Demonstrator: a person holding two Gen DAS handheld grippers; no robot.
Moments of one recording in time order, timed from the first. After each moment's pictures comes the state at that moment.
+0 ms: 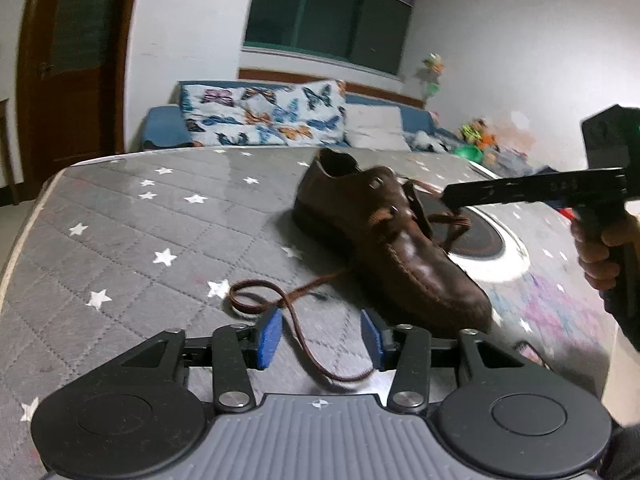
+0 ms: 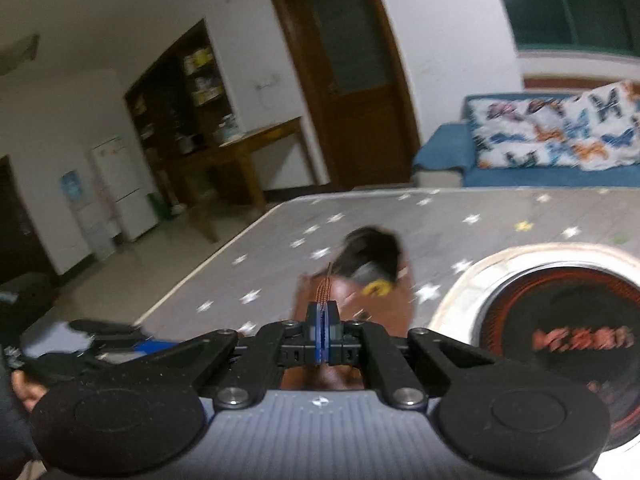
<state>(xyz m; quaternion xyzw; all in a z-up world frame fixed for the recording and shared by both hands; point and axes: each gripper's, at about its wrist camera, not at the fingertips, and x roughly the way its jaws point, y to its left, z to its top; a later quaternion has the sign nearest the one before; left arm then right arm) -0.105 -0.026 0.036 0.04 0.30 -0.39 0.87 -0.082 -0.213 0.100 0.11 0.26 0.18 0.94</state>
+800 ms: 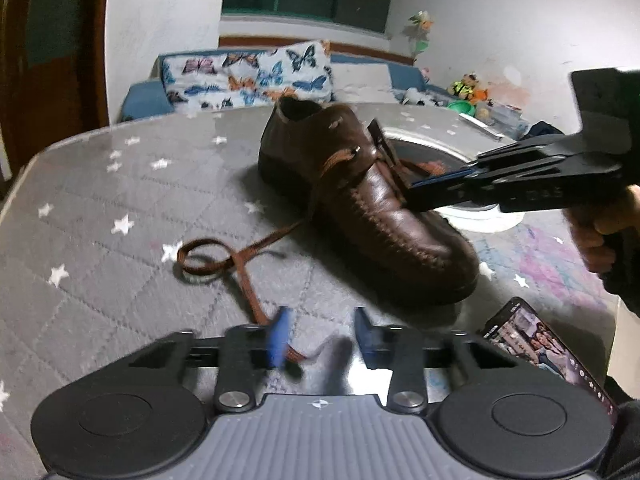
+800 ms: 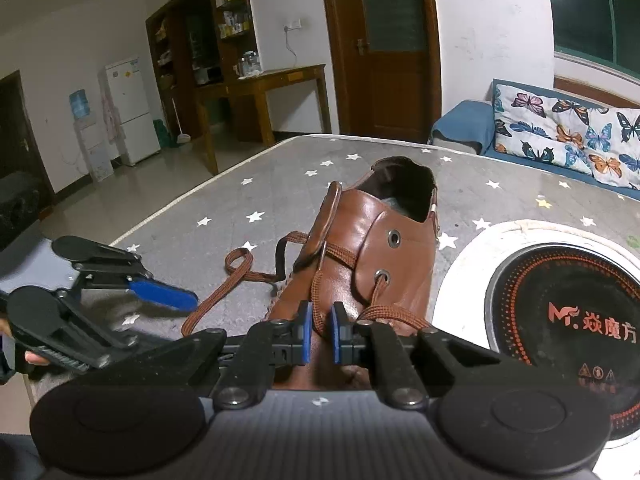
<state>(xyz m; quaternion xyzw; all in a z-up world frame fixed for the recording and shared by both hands) -0.115 -0.062 0.017 0.08 0.34 -0.39 0.85 -0.092 -0.180 0.069 0.01 0.32 0.18 0.93</state>
